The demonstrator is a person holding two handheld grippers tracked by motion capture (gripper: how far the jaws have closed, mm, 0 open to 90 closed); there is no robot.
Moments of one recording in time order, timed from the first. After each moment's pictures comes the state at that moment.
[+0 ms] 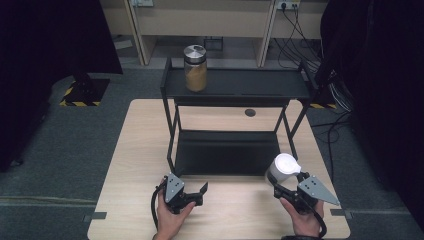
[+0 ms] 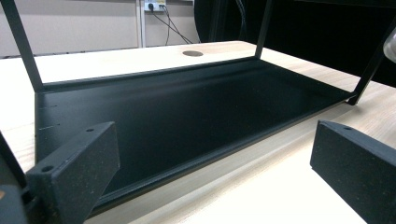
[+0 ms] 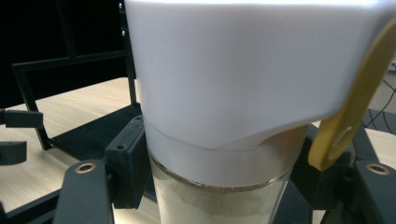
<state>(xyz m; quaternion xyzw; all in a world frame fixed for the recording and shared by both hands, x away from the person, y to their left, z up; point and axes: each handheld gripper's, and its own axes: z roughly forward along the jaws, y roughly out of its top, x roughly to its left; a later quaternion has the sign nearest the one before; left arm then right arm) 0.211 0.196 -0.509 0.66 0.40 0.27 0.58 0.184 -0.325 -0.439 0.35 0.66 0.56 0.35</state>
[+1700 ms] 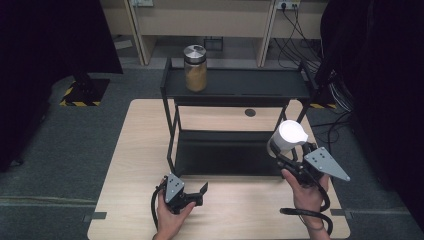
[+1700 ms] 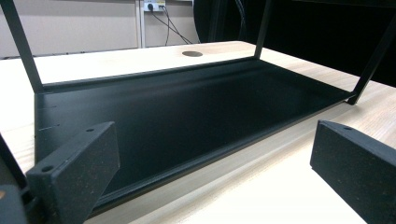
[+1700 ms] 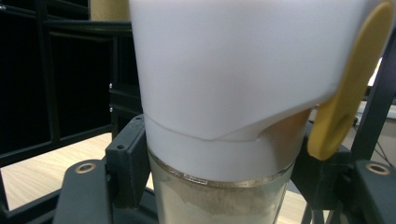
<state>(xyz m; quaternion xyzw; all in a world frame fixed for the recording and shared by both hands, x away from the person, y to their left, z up) 0.211 0.196 -0.509 0.66 0.40 0.27 0.58 0.214 -0.308 -0.378 0.31 0.62 0.60 0.40</state>
